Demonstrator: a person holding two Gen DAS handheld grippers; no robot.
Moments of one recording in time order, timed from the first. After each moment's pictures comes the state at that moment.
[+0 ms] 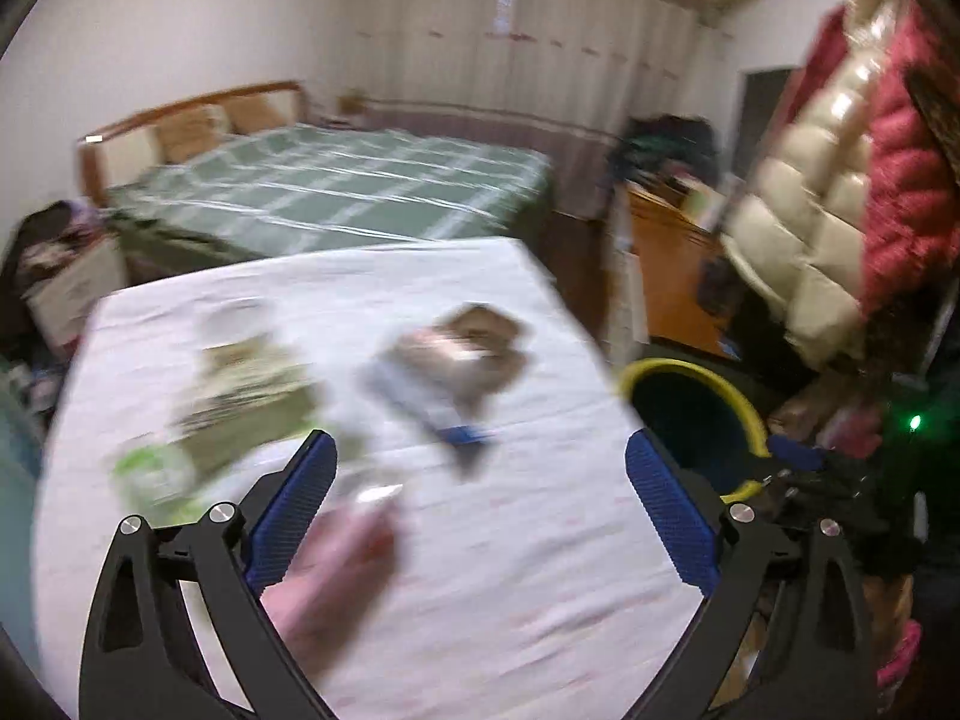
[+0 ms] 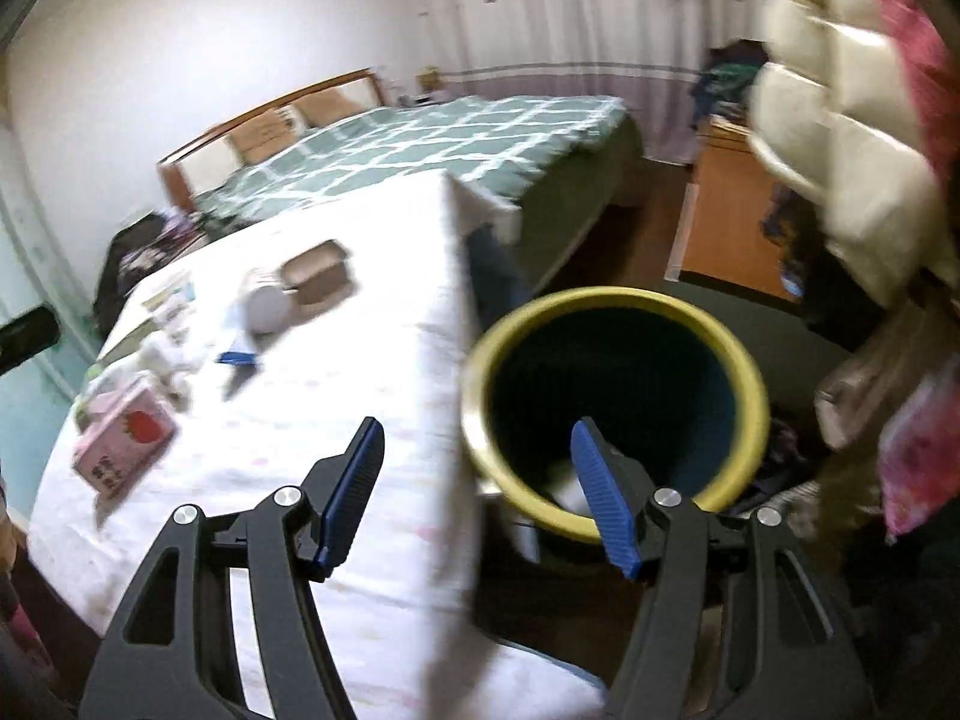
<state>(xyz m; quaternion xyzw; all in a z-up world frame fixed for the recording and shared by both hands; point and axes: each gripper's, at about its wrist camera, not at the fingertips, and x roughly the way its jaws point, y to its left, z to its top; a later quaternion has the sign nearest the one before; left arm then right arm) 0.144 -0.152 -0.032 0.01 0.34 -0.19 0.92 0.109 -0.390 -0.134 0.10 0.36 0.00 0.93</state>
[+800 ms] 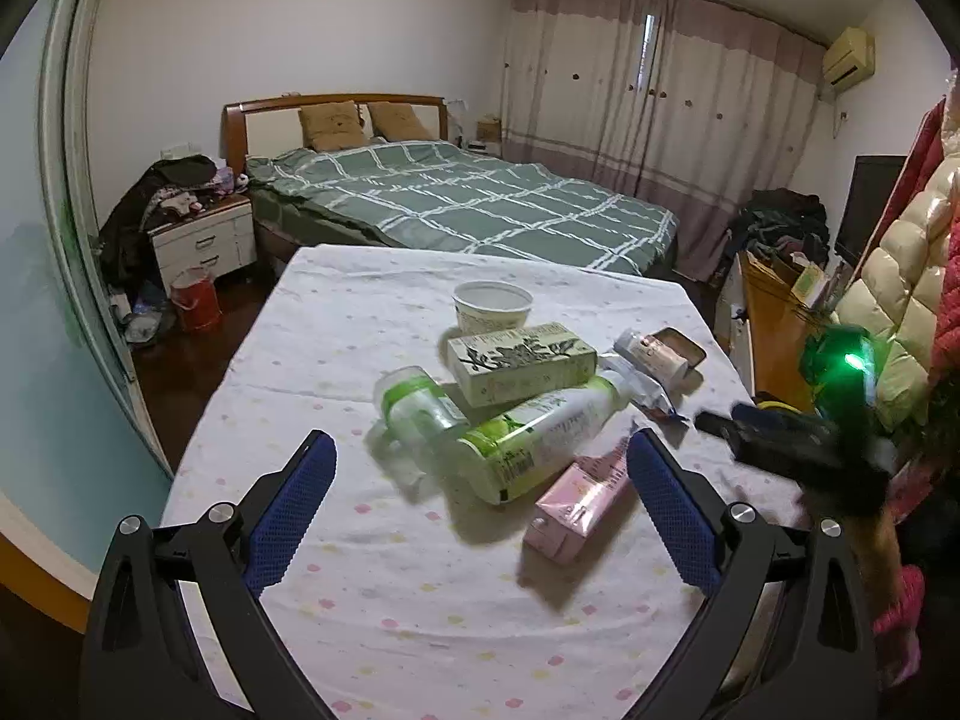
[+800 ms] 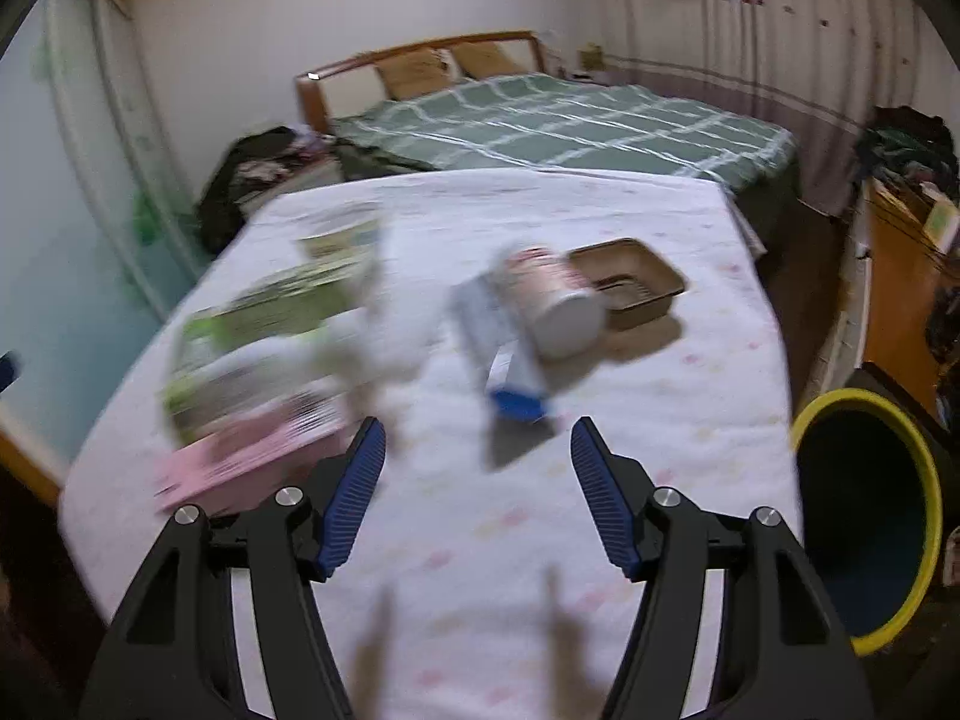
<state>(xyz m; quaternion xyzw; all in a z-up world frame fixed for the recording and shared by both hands) 0.088 0.018 -0.032 -0.05 0.31 -0.06 0.95 0.214 -0.239 -0.143 0.02 0.40 0.11 0.91</state>
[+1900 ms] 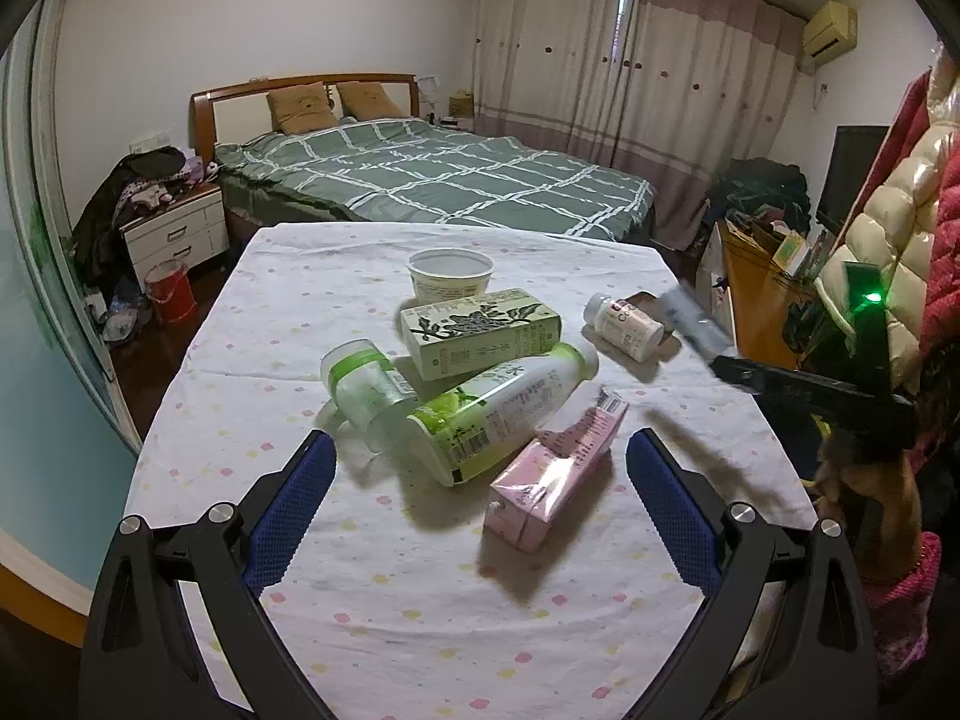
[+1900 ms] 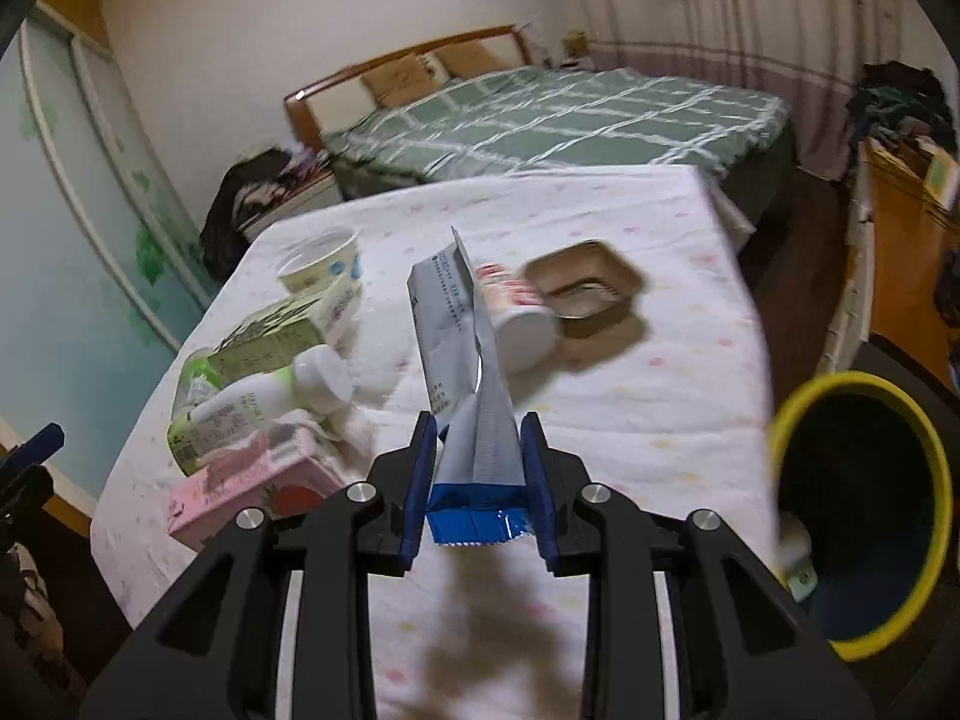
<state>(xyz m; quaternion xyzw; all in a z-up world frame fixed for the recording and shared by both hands) 0.101 -0.015 -0.052 -0.03 0.34 -0.10 0.94 0.187 -0.296 -0.118 0.09 0.38 0.11 0.91</state>
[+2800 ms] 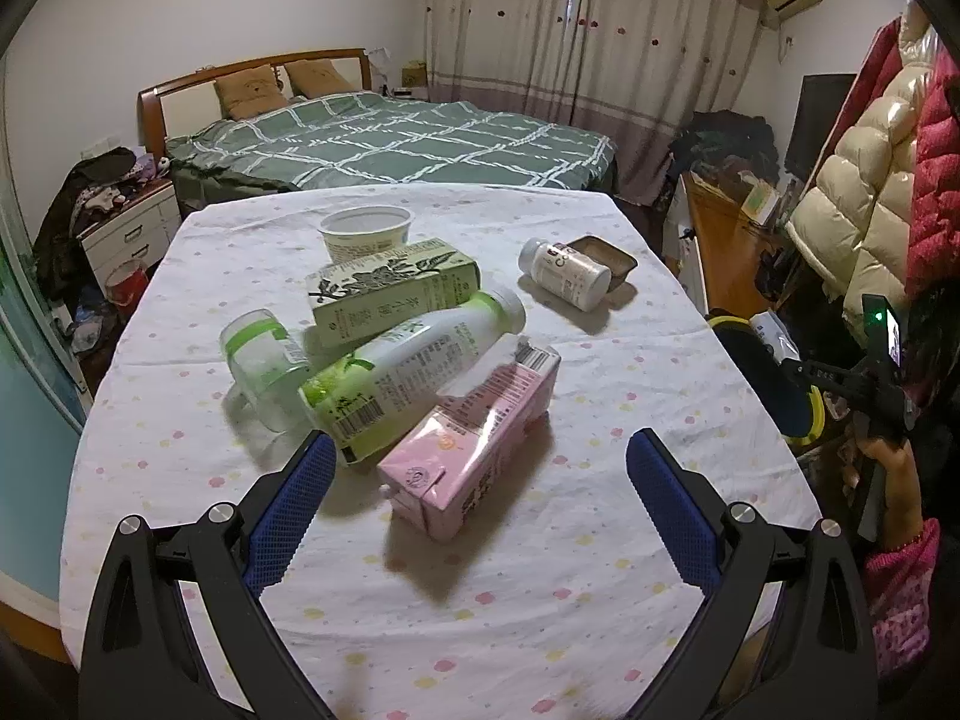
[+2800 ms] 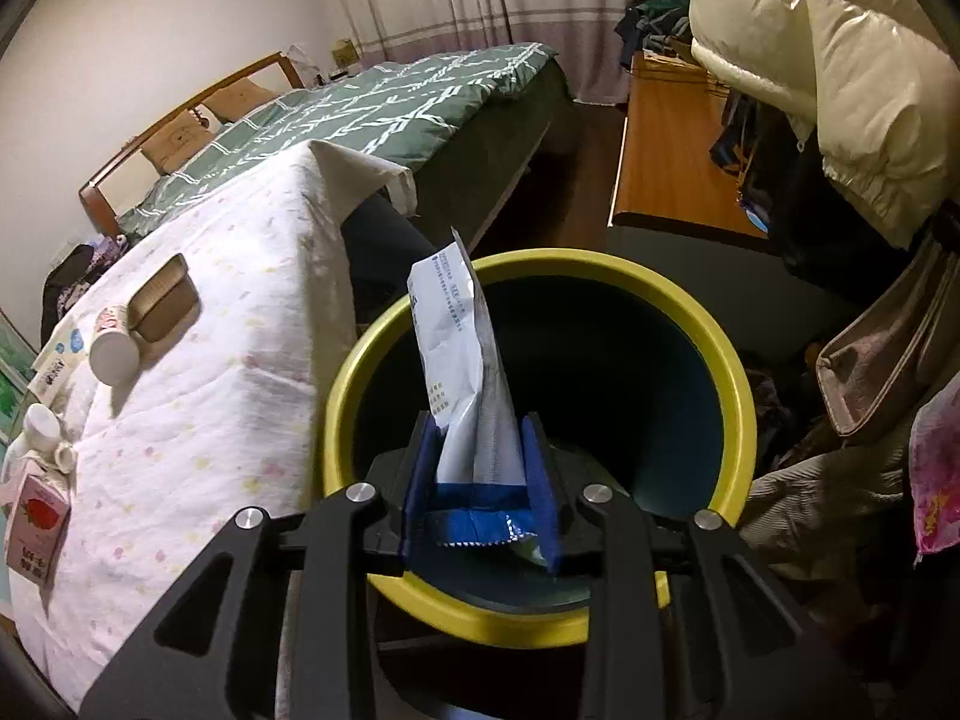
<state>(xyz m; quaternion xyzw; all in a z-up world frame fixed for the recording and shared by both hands) 0.118 -0.071 -0.083 0.00 0.37 -0.14 0.92 0.161 -0.478 -0.192 0.15 0.41 -0.12 0.89</state>
